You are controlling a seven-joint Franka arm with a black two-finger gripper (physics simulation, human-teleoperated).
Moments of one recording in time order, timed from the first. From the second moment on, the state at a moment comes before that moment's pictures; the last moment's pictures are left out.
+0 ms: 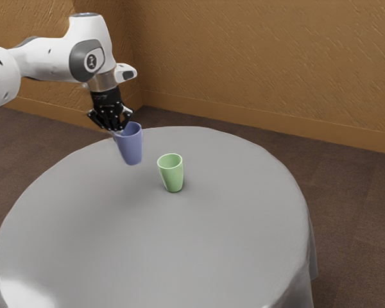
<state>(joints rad) -0.01 0.30 0.14 -1.56 -0.05 1.84 -0.17</state>
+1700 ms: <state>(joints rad) -0.06 0.58 0.11 -1.18 -0.06 1.79 -0.16</state>
